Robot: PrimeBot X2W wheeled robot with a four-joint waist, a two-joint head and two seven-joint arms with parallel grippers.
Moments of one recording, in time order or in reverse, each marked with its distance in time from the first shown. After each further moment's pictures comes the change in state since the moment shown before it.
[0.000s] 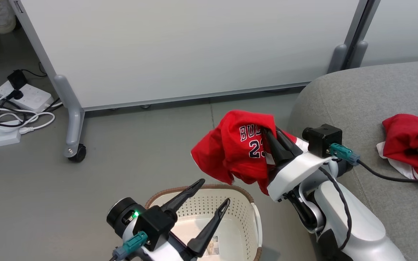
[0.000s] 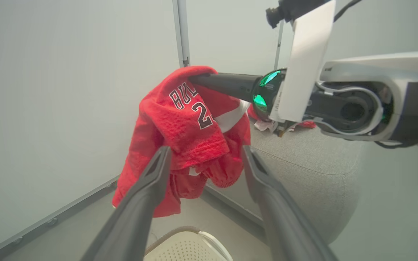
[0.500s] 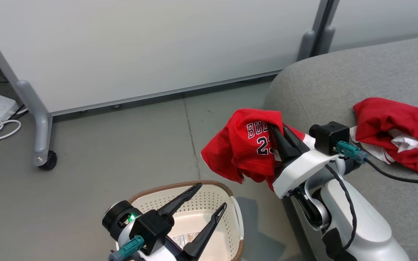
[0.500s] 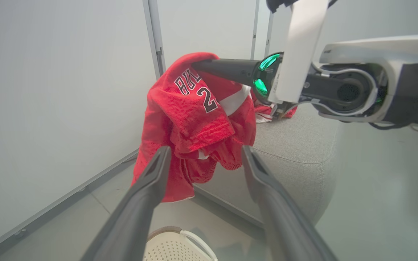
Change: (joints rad) left arm 0.021 0.035 -0.016 -0.019 0.005 0.002 0.012; right arm 0.023 0.000 -0.076 -0.027 -0.065 0.000 0.033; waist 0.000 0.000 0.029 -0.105
